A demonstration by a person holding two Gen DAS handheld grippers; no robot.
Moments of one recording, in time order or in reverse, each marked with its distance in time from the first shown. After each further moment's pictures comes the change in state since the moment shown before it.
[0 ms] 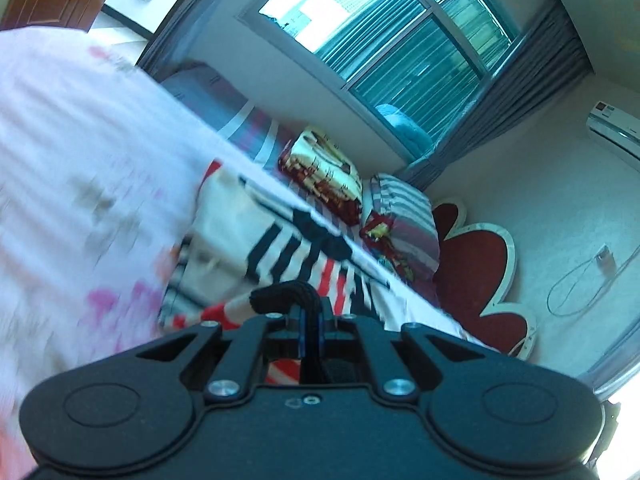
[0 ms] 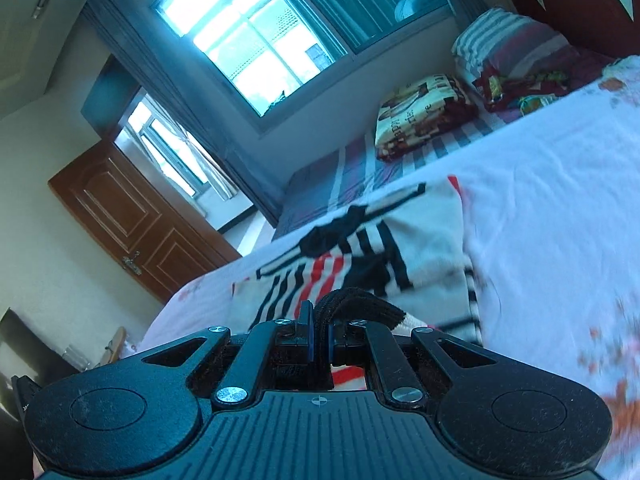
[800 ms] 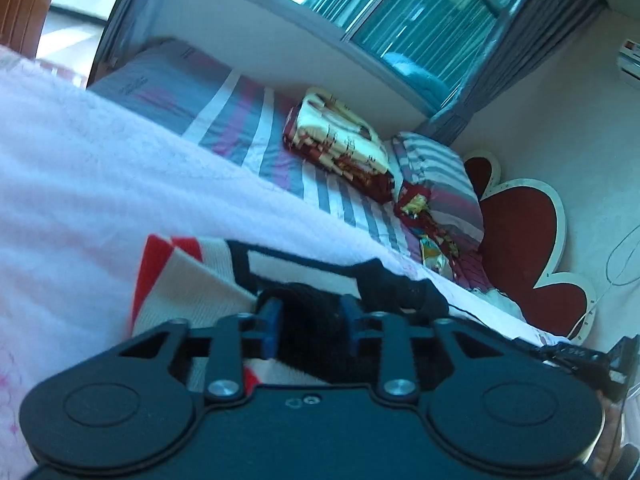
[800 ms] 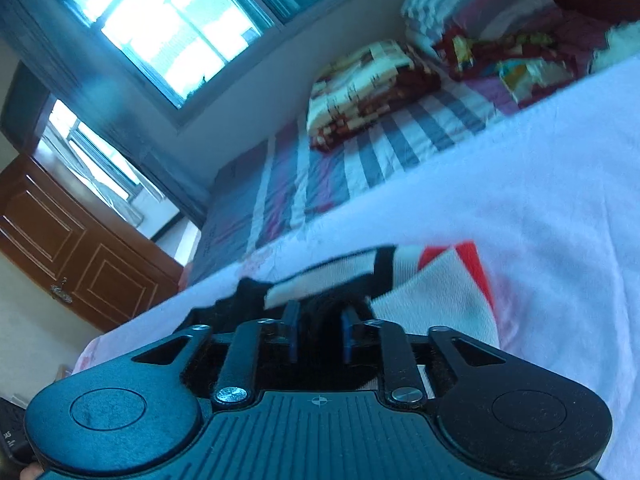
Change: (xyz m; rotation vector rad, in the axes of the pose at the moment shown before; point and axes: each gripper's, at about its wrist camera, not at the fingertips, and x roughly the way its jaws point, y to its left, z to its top) left arm 0.274 0.060 0.106 0.161 0.115 0.040; right arm 0.258 -0.116 0.109 0.071 -0.003 -0.160
